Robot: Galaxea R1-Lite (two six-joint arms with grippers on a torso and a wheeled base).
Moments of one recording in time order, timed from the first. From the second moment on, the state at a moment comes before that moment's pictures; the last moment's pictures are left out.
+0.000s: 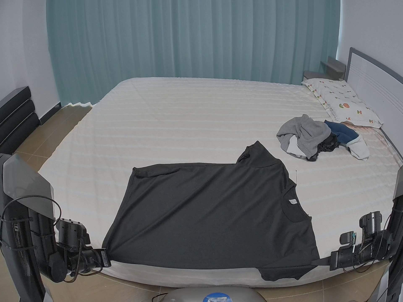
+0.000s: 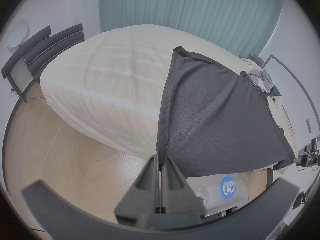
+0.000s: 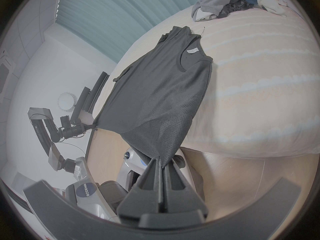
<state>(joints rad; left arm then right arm) -0.07 2.25 -0.02 -1.32 -0.01 -0.29 -0.17 2.12 -0.02 -1.00 0.70 -0.05</state>
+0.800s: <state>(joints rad) -0.07 2.16 -0.02 -1.17 -0.02 -0.27 -0.16 1.98 -0.02 -0.90 0.71 -0.07</state>
